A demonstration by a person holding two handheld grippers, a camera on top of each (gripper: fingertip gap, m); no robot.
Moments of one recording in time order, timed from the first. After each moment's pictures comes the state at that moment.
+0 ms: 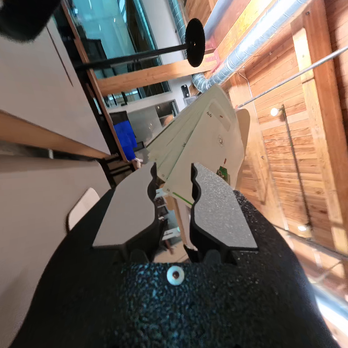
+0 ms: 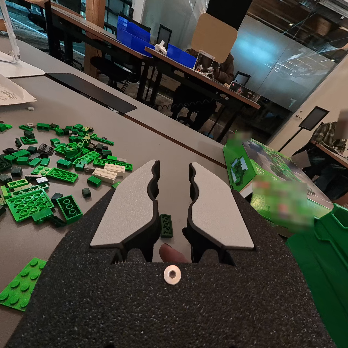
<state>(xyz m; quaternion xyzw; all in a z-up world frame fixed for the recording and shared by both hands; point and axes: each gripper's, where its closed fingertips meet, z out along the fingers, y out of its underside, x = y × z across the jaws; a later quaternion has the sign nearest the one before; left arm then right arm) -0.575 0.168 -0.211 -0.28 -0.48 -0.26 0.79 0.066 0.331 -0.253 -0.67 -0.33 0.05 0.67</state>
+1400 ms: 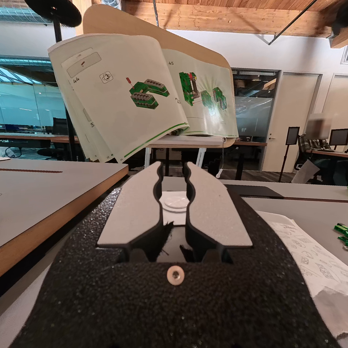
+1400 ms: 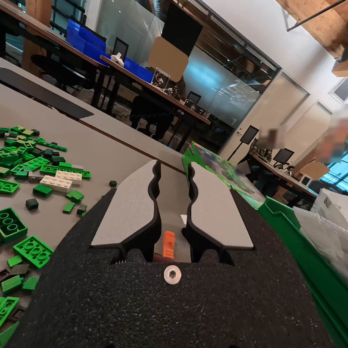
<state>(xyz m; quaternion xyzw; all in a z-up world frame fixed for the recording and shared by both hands) -0.461 0.173 -0.212 -0.58 -0.11 0.11 0.80 0.097 0.337 -0.232 -0.62 -0.28 -0.06 0.73</state>
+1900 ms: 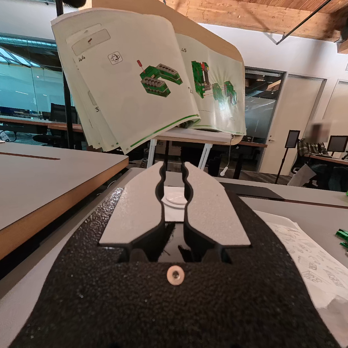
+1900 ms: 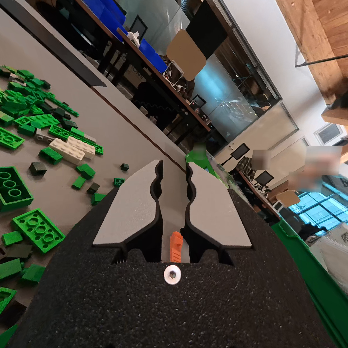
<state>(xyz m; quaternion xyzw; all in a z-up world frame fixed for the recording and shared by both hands) -0.476 0.179 -0.223 -0.58 -0.14 0.09 0.80 0.064 0.342 -0.269 -0.59 -0.37 -0.15 0.70</state>
